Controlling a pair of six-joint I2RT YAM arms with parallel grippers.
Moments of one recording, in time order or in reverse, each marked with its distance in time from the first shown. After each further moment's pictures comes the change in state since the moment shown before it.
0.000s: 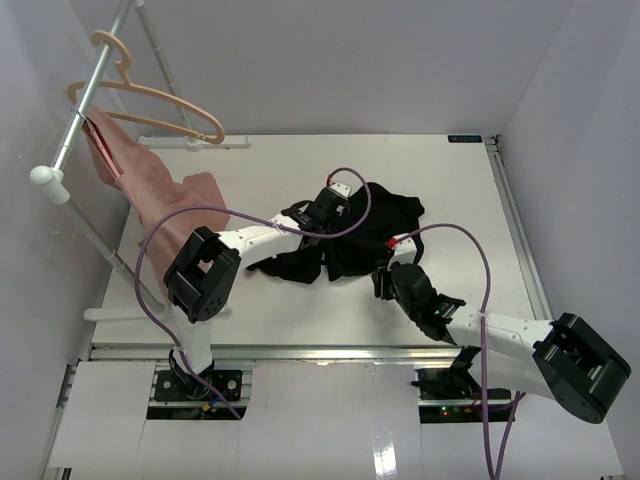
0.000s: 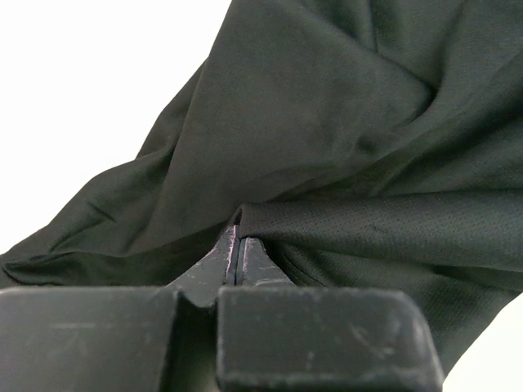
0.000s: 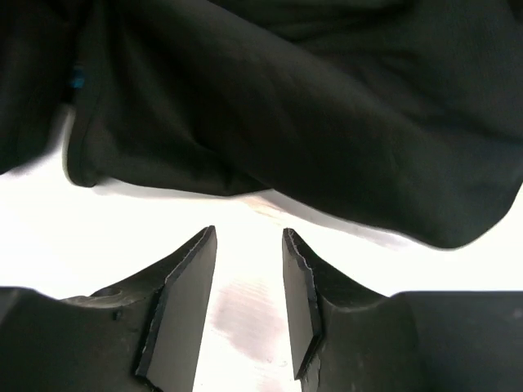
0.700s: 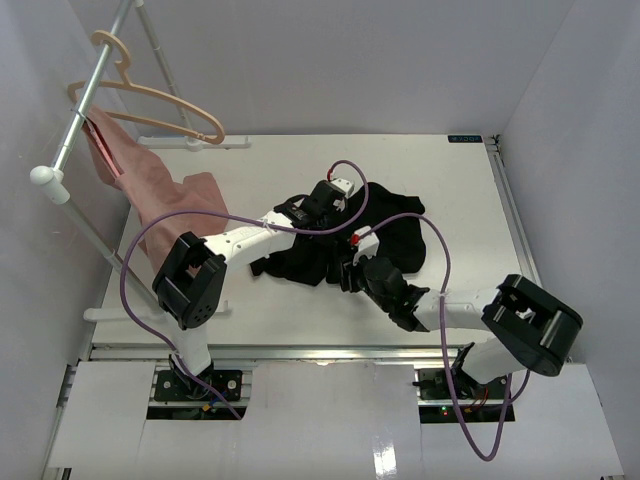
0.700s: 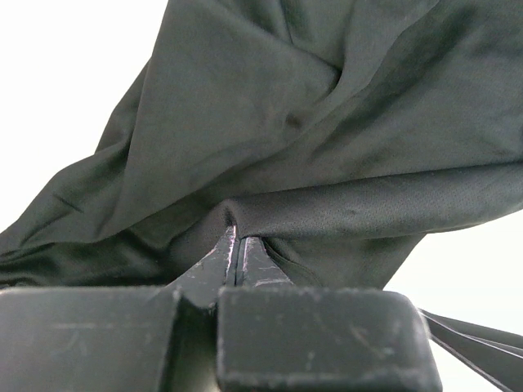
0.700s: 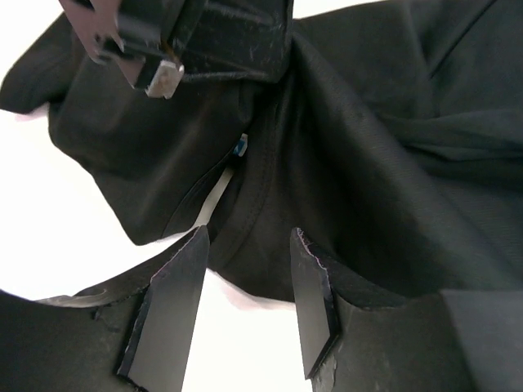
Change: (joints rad) left arm 0.000 -0.078 0.020 -0.069 0.163 -0.044; right arm 0.113 0.325 0.151 0.305 -0.059 -0.086
